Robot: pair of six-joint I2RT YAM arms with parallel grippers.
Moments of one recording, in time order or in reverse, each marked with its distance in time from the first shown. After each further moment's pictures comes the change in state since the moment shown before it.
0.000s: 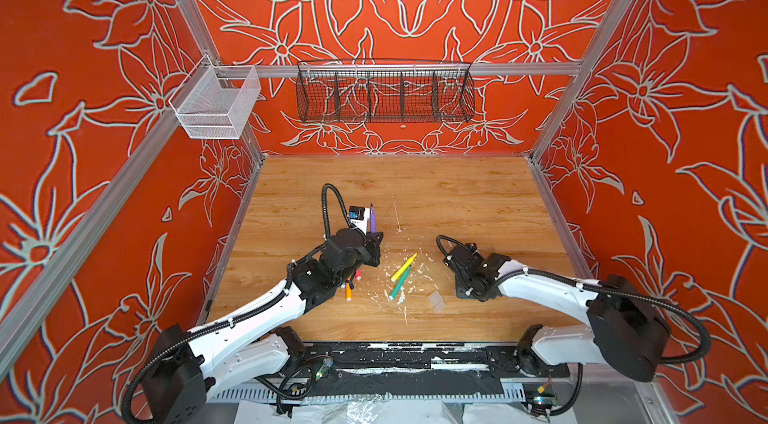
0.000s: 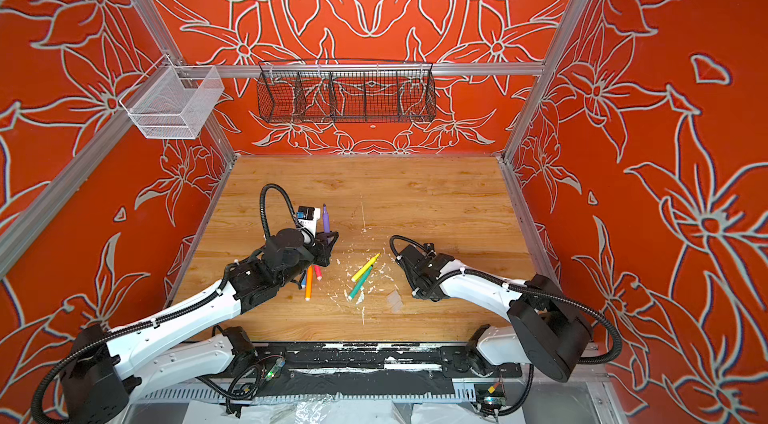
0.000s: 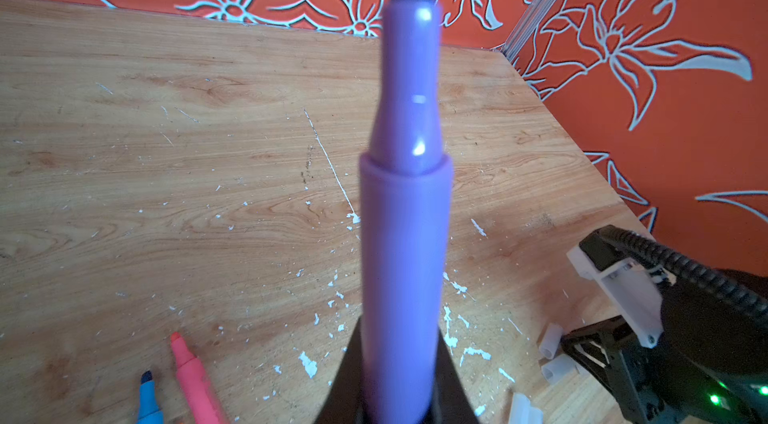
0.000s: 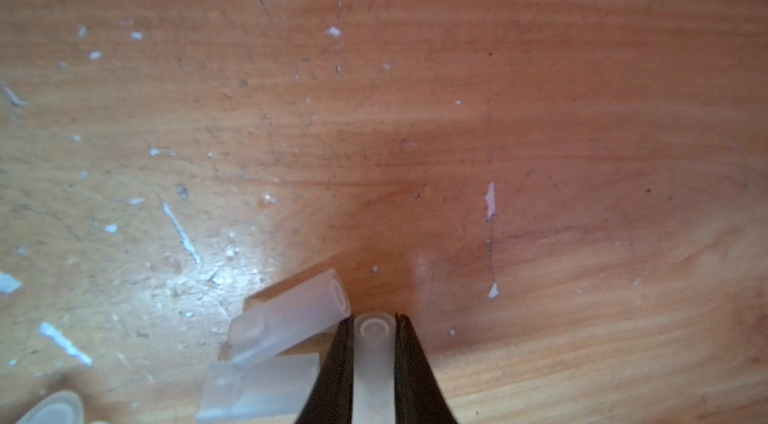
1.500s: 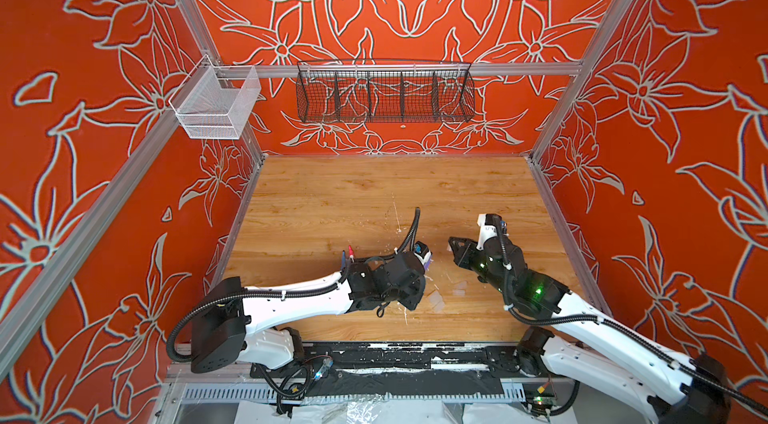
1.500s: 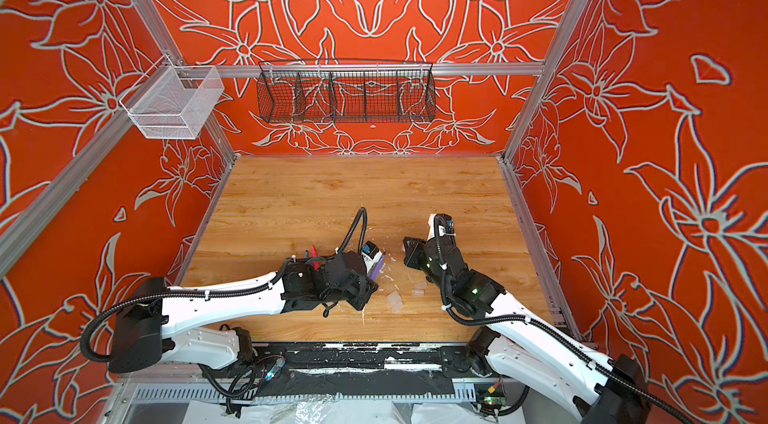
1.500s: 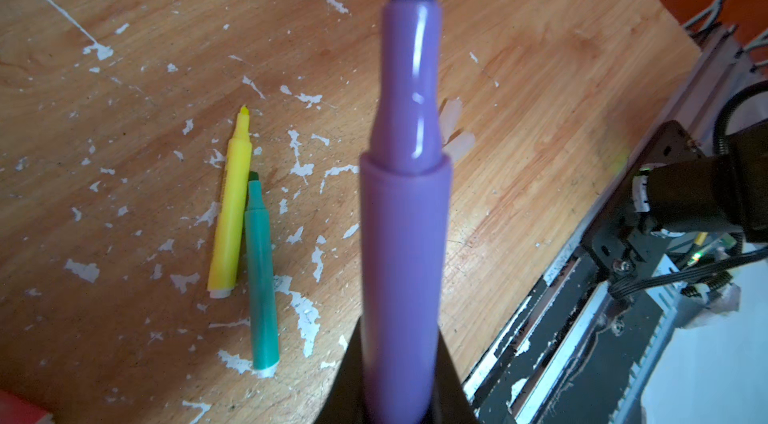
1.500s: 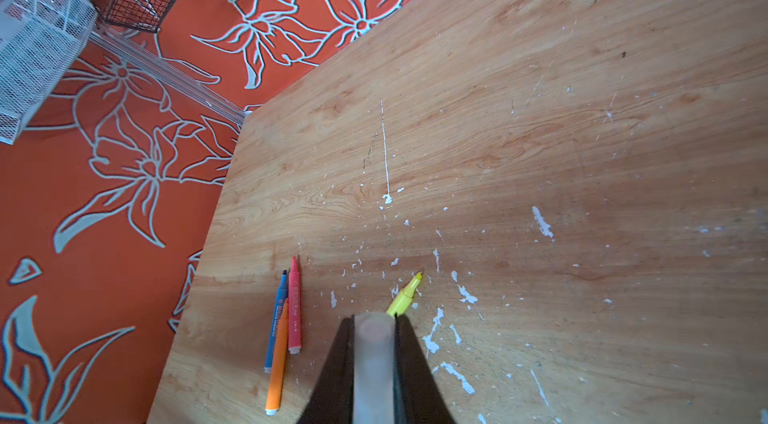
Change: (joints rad) left arm -0.377 0.330 0.261 -0.326 0.122 -0.018; right arm 0.010 -0.514 -0.072 0.554 -0.058 0.119
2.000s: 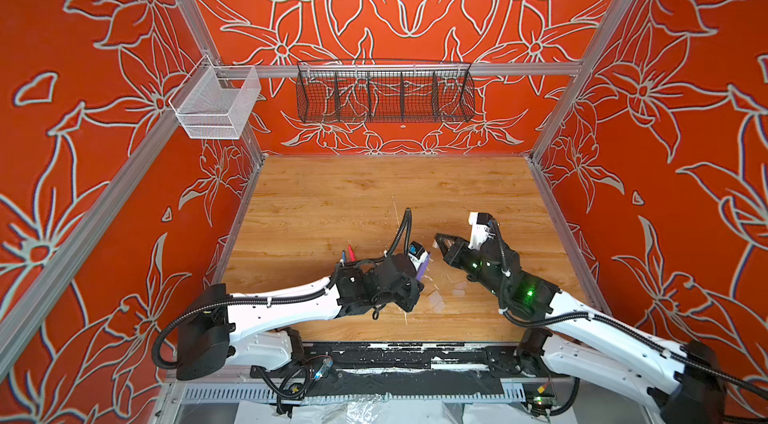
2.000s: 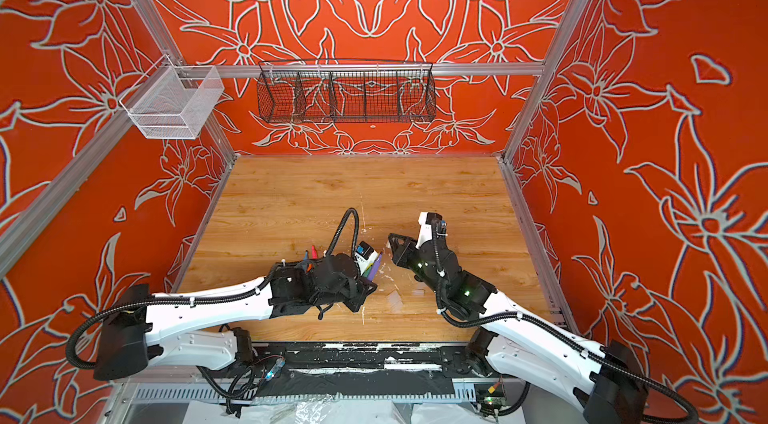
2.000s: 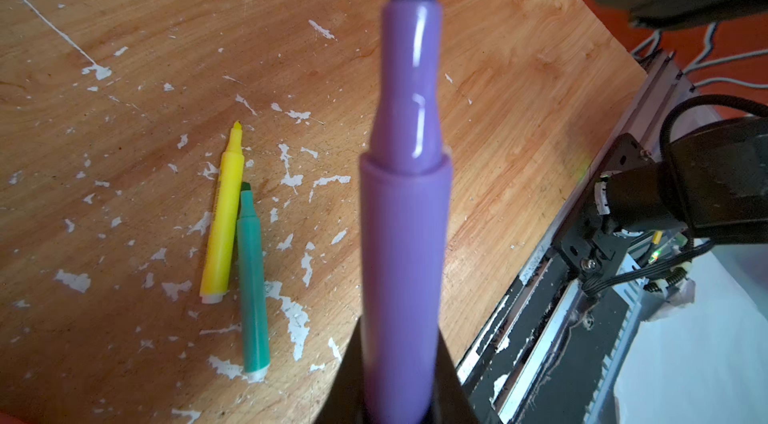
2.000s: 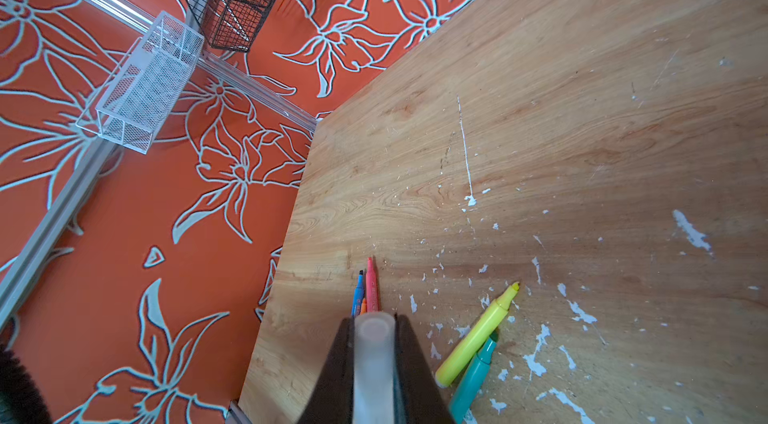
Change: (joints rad) left arm 0.000 -0.085 -0.072 0.064 0.014 -0.005; right arm 0.077 0.046 -0.022 0.204 -0.017 0.083
